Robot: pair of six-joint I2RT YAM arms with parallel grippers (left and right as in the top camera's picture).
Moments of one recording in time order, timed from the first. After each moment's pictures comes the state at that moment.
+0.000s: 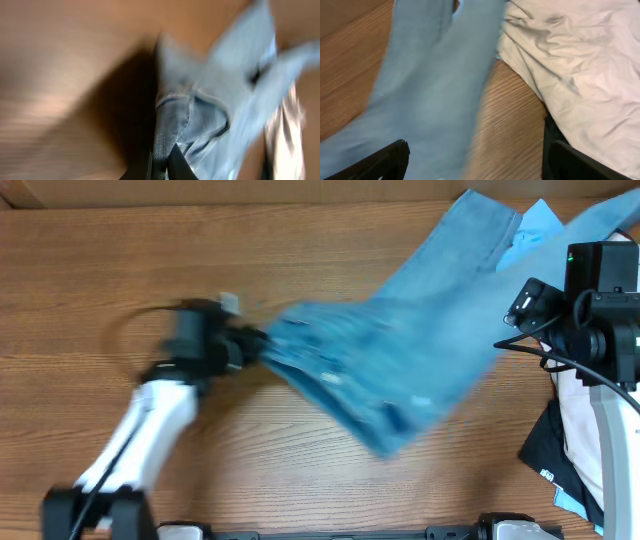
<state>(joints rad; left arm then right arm) 0.01 1.45 0.86 -0.22 0.49 -0.55 -0.03 1.33 1.59 -1.26 0.24 0.46</state>
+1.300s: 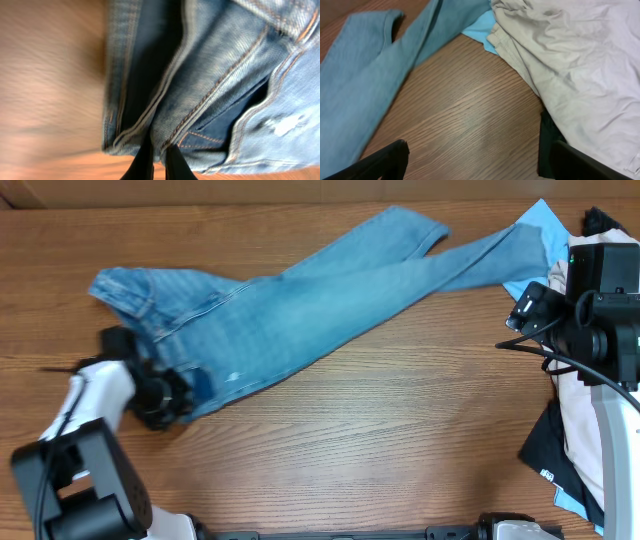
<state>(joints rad) 0.35 1.69 0.95 -0.85 0.27 -0.45 -0.03 1.33 1.59 -1.28 0.24 0.46</state>
